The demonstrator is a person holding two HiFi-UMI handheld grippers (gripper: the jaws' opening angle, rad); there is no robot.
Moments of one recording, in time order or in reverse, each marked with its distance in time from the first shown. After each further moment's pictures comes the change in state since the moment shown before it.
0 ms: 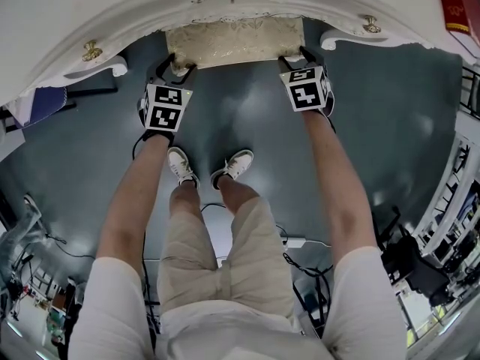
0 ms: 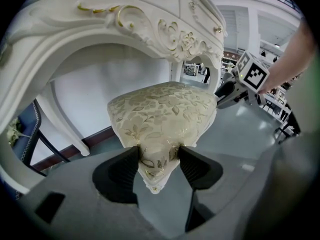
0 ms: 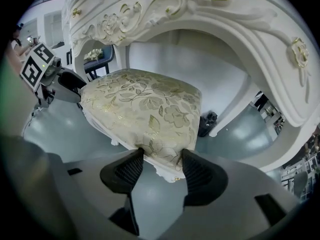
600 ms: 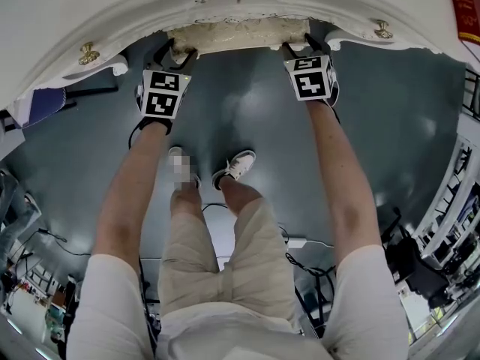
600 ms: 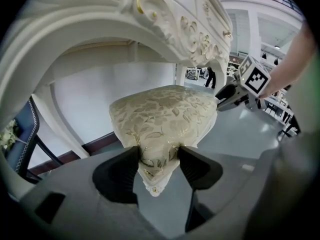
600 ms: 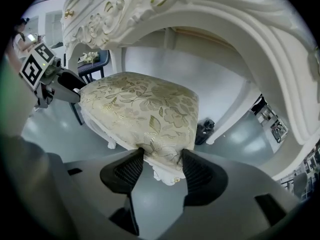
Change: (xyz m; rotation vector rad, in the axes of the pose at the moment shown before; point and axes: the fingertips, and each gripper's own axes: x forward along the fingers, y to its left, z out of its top) left arm 0.016 0.029 0.027 0.004 -0.046 0.017; right arm 0.019 -0.018 0.030 0.006 -0.058 -0.042
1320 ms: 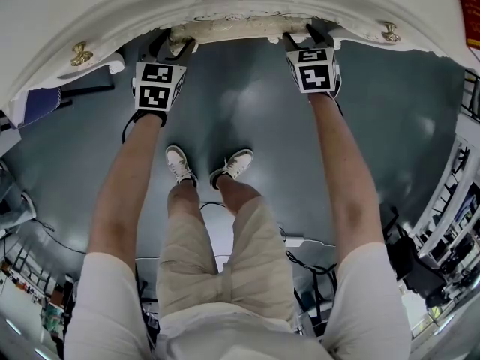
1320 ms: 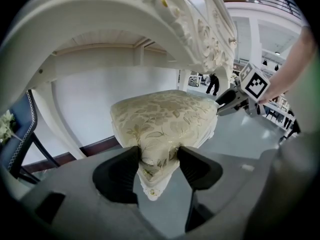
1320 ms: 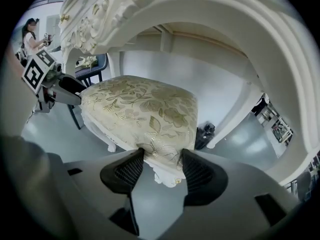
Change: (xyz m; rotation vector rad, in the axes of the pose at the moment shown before) left arm 0.013 0.014 0.012 -0.043 -0.080 -0.005; right arm 0.014 -0.010 0.013 0.021 -0.039 0.001
